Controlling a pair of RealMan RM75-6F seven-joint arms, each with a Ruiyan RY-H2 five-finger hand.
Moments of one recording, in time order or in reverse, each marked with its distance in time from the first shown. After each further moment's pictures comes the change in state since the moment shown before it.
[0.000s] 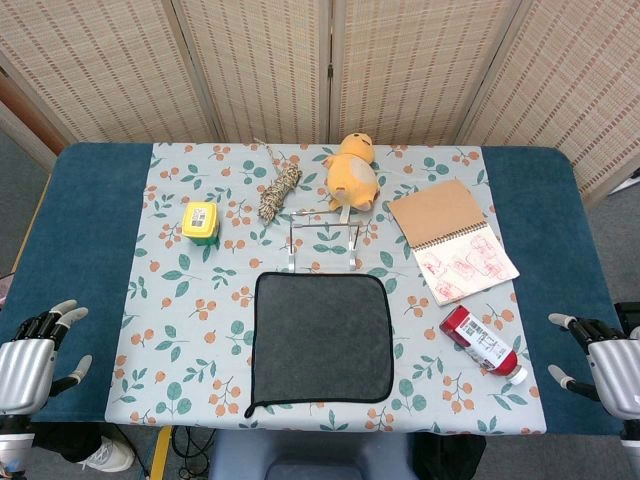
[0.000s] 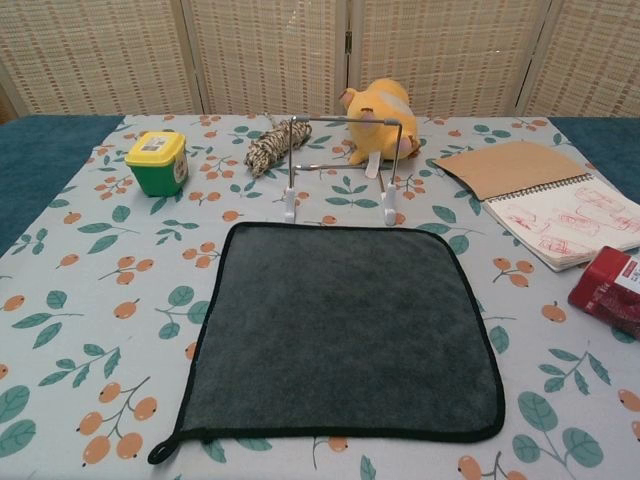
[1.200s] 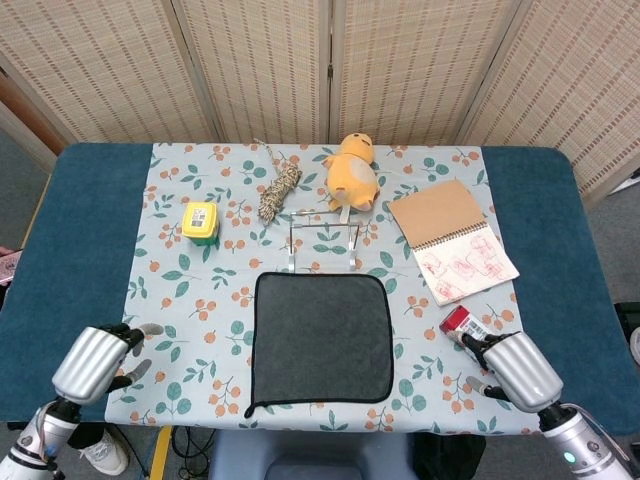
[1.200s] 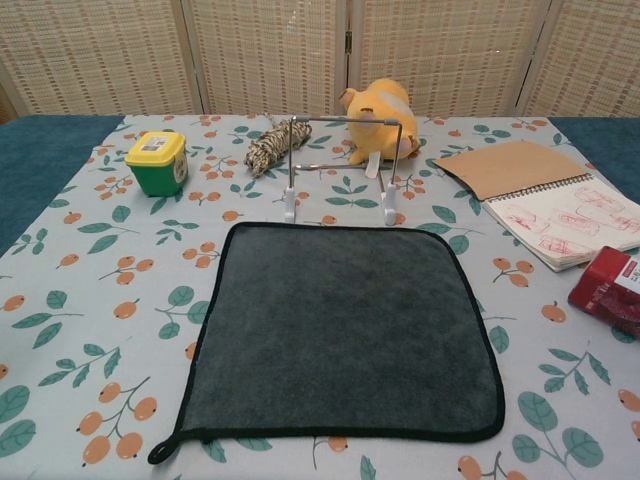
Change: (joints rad) left arm -0.181 -0.031 0.052 0.145 0.317 -0.151 -0.157; right arm 0.181 -0.048 -0.039 -0.105 -0.244 -0.197 -0.105
